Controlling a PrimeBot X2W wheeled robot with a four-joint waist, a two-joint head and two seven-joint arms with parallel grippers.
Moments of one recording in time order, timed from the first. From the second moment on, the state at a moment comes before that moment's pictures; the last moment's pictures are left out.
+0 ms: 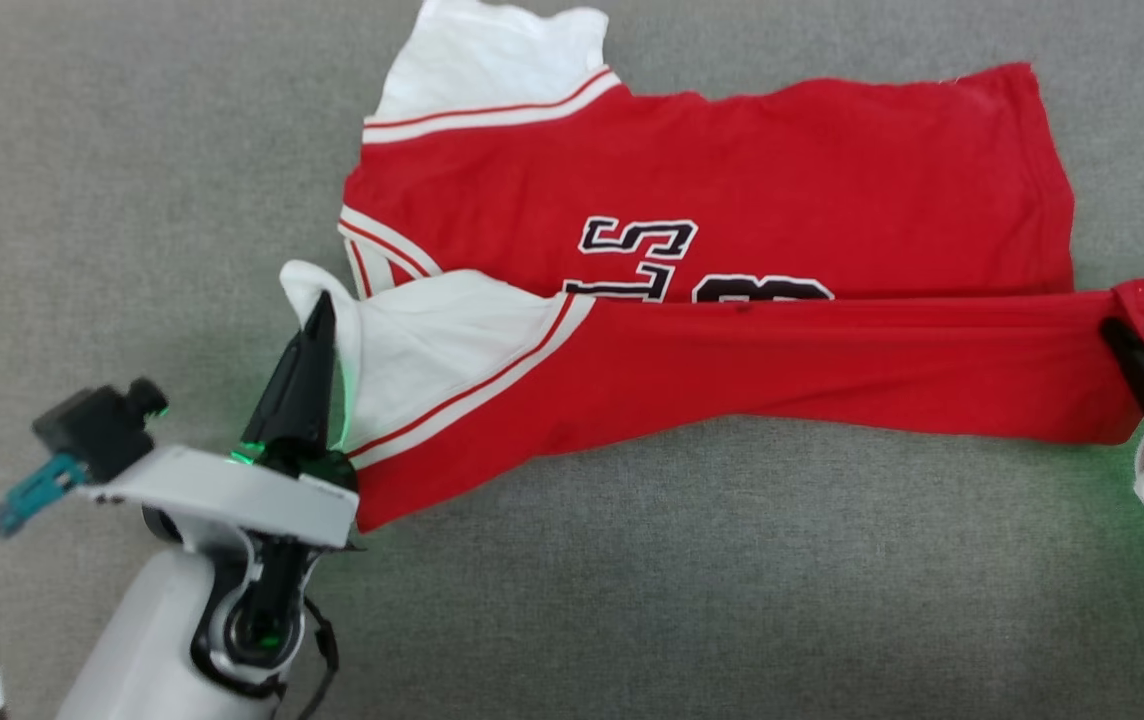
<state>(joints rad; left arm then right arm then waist) -0.36 0.34 -0.28 0.11 -1.04 -0.05 -0.20 -0.35 -0.36 -0.08 0.09 0.66 0.13 0.46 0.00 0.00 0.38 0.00</state>
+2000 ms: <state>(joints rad) -0.25 0.57 -0.48 -0.18 -0.87 0.32 0.29 -0.35 -0.36 0.01 0.11 0.62 0.13 0.30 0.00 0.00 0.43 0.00</state>
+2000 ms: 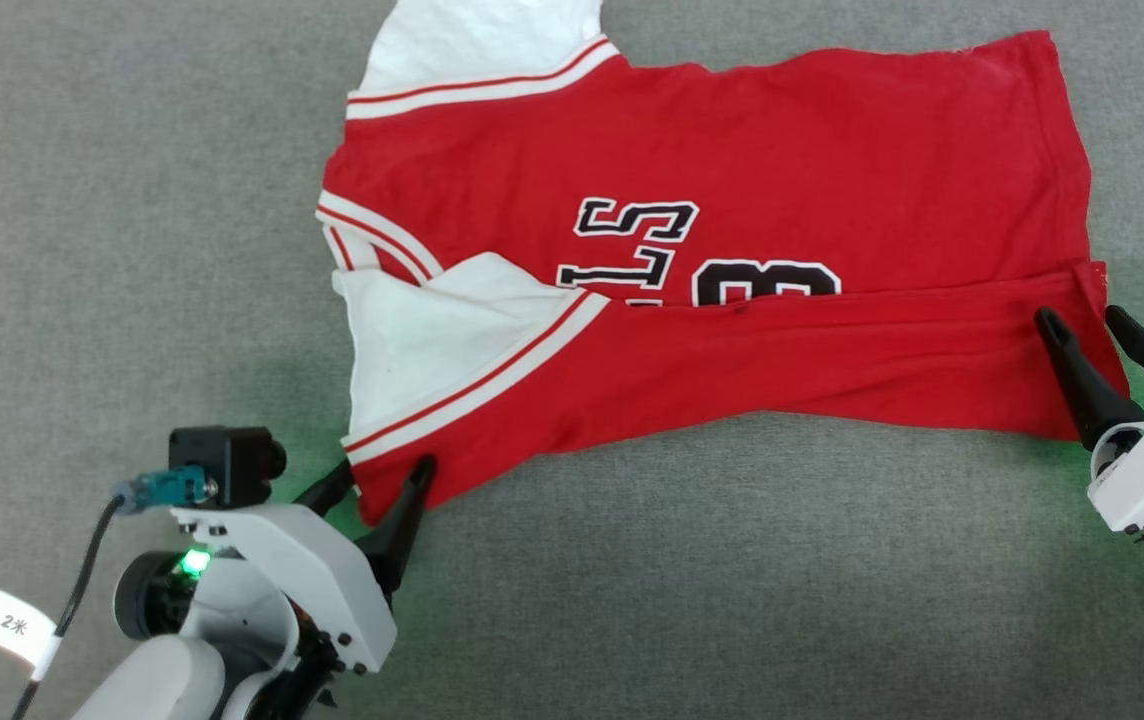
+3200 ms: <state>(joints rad) -0.33 0.48 -0.52 -0.03 -0.89 0.21 0.23 -0.34 -0.49 0.03 -0.04 0.54 0.13 0.82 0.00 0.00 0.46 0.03</state>
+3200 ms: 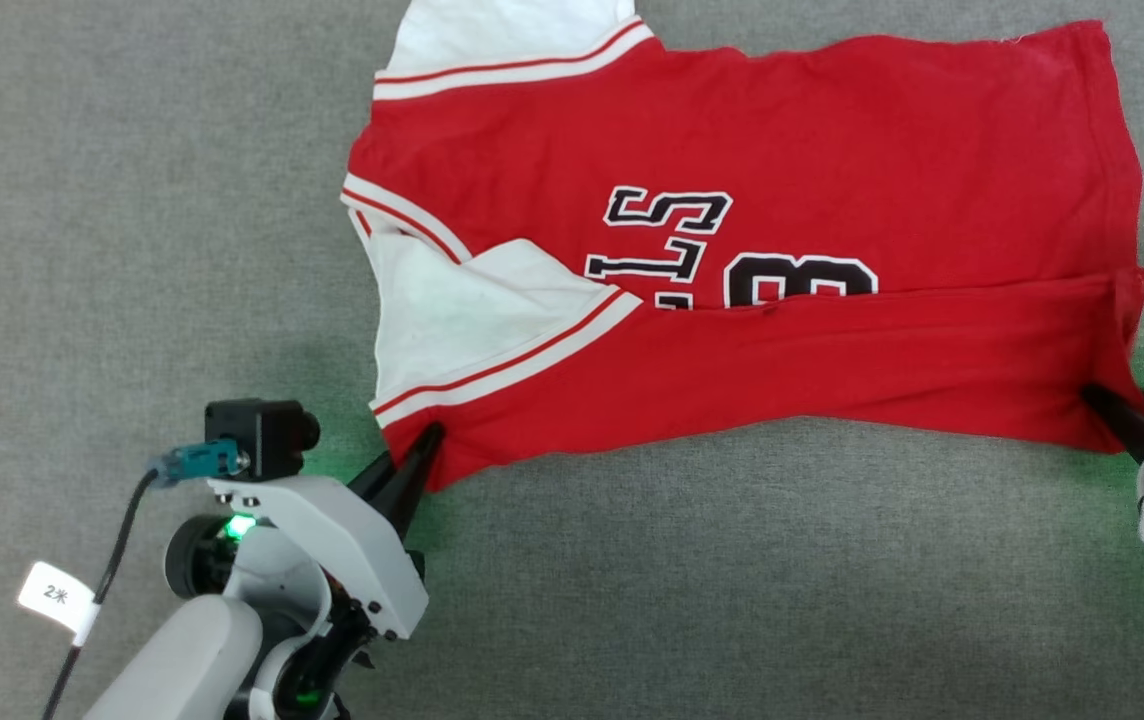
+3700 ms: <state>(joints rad) -0.18 0.54 -0.52 -0.07 -0.91 0.22 0.22 -0.21 -0.49 0.02 -0.07 0.57 0.13 0.83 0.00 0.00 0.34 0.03</state>
